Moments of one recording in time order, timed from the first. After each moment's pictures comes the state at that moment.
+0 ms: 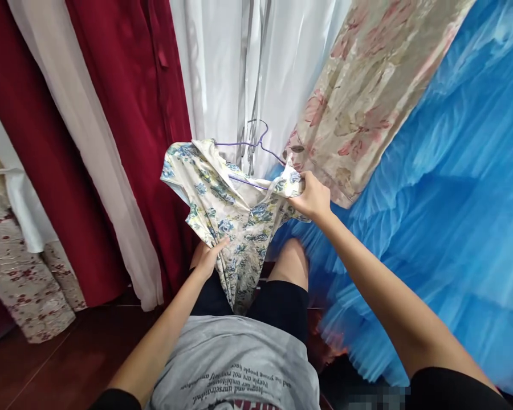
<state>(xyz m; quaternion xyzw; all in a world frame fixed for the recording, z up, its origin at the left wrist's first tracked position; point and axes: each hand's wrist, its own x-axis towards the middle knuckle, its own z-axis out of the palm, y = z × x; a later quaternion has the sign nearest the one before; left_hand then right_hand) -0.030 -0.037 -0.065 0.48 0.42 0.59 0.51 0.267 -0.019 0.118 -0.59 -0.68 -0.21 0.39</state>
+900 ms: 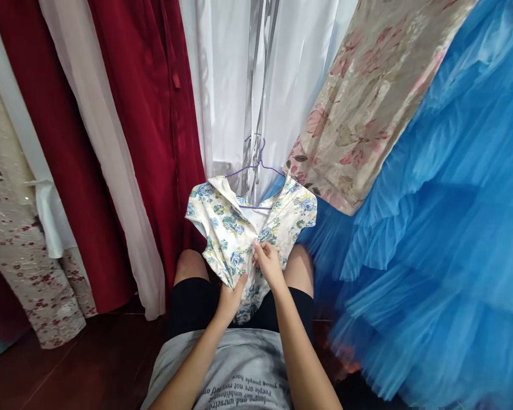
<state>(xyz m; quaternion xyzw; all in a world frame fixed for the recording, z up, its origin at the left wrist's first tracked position) 0.006 -0.105 -0.123 0.51 0.44 0.60 0.43 0.138 -0.082 -0.031 -0.47 -0.53 0.38 0.59</state>
